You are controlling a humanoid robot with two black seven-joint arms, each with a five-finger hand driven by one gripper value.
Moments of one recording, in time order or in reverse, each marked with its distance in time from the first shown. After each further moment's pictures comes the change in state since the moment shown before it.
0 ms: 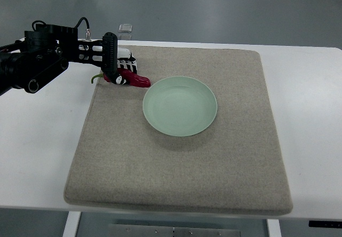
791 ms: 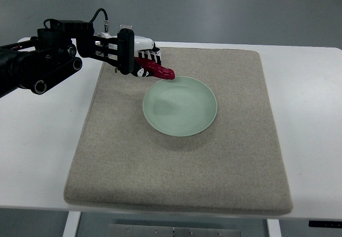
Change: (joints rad) left arm -0.020 0.008 -0.008 -0.189 0.004 0.130 -0.018; right arm 0.000 0.000 0.000 0.000 0.000 0.000 0.000
